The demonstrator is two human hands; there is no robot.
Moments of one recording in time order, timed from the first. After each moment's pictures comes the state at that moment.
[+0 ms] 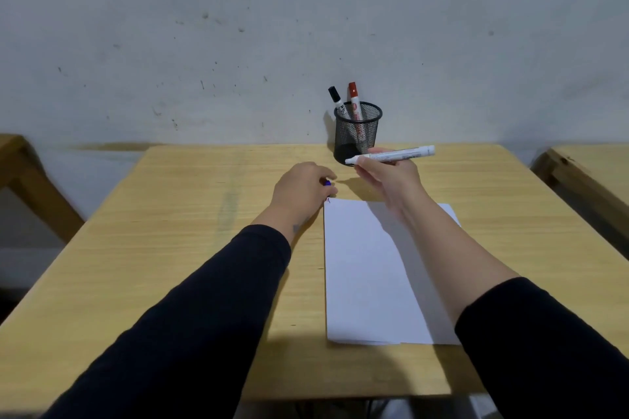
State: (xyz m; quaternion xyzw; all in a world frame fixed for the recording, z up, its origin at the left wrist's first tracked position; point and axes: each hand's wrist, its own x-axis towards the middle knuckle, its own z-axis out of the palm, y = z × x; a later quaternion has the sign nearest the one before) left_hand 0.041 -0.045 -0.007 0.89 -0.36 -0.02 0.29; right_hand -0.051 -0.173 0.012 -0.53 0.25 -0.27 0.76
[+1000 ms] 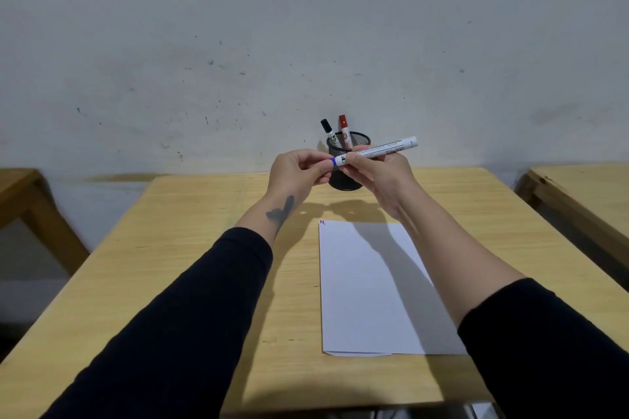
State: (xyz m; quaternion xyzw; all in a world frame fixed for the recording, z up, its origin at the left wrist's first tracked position) left_hand 0.029 -0.041 0.059 0.67 -0.28 -0.13 0.67; right_hand -0.064 -0.162 0.069 -0.54 0.17 -0.26 0.78
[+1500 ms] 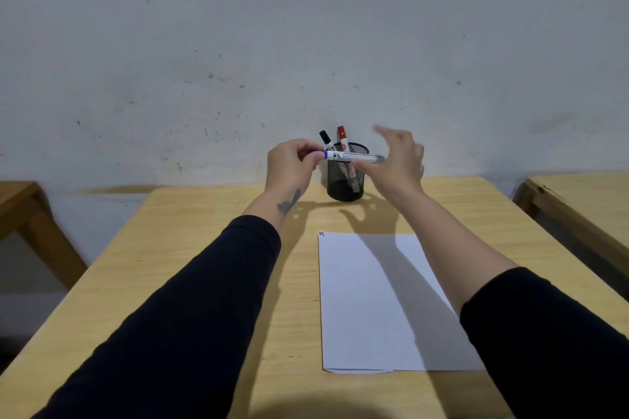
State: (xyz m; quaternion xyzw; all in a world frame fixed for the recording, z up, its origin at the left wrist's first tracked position) left_hand 0.045 -0.054 0.081 0.76 -0.29 0.01 0.59; right_hand -0.054 -0.182 0.082 -0.83 0.31 -0.35 0.31
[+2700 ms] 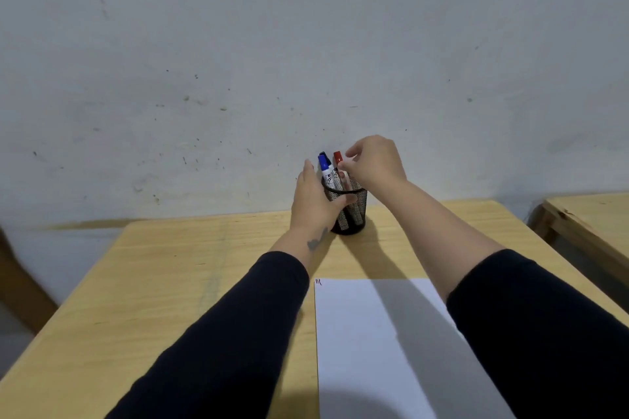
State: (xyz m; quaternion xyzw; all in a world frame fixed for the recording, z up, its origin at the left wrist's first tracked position) left_hand 0.079 -0.128 0.044 0.81 -0.29 -0.03 0.50; right_hand 0.028 -0.221 0.112 -0.88 0.30 -0.25 0.29
